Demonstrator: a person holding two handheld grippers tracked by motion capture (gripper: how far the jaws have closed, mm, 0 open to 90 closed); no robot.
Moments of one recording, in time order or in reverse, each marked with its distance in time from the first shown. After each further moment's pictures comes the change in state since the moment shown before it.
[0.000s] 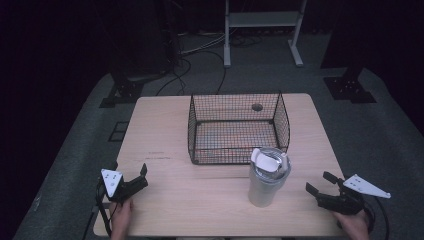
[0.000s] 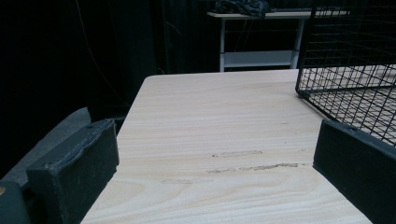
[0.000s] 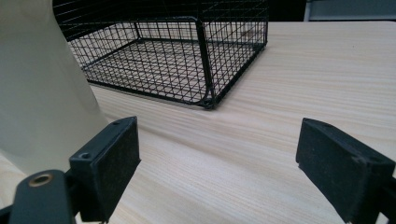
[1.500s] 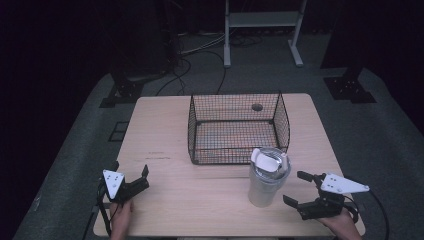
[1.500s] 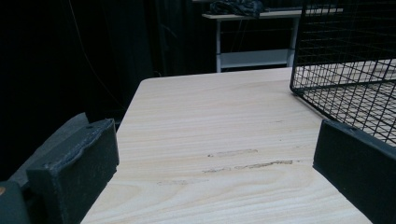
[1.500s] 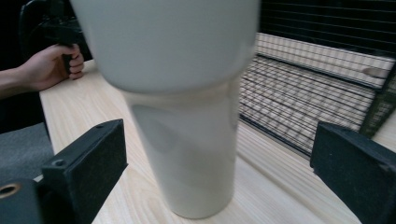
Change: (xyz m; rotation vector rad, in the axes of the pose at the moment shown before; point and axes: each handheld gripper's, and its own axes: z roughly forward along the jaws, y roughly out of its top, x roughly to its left) left arm -0.003 -0.001 -0.002 -0.007 -0.014 0.029; right arm 0.068 0.041 0.012 0.032 0.319 -0.193
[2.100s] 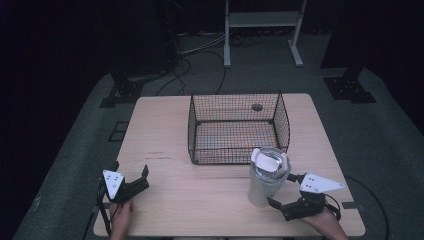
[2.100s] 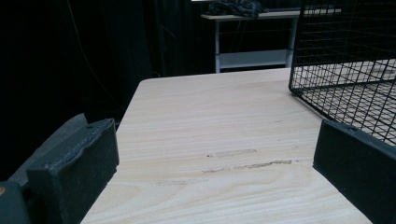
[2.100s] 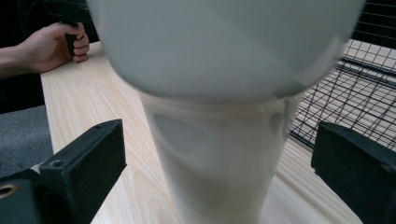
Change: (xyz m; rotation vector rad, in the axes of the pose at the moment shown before) left arm 0.000 0.000 -0.001 -0.004 -0.005 0.004; right arm 0.016 0.000 0.037 0.055 0.032 -0.050
